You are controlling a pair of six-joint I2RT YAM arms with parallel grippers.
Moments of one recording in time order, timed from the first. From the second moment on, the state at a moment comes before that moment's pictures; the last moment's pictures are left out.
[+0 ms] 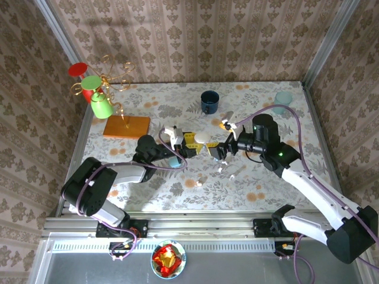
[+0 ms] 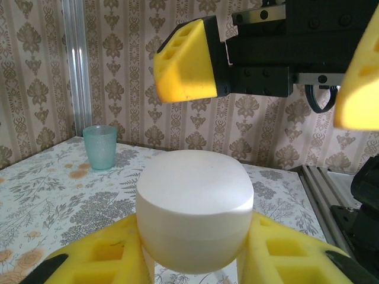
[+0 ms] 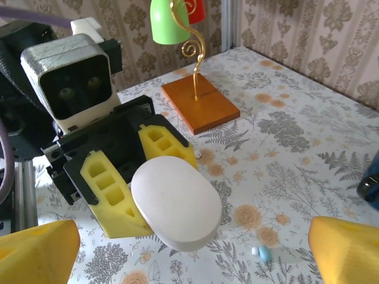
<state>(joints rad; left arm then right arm) -0.63 1.53 0.52 1.18 0.80 -0.18 0.49 1.06 0.88 -0.18 -0.48 -0.12</state>
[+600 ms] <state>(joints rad) -0.63 1.51 0.52 1.18 0.81 -0.18 0.50 1.15 0.88 -0.15 -0.38 -0.15</state>
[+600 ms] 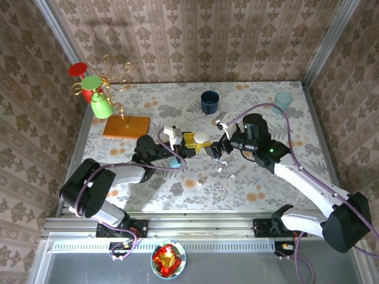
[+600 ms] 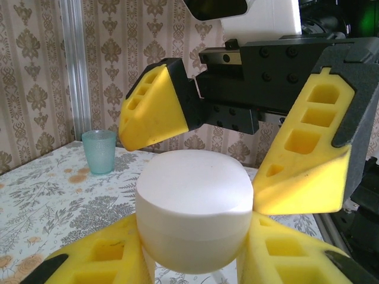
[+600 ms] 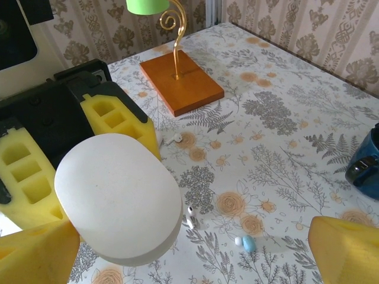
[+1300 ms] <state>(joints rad) -0.61 1.51 0.51 1.17 0.85 -0.18 0.46 1.16 0.95 -0.09 -0.30 0.01</state>
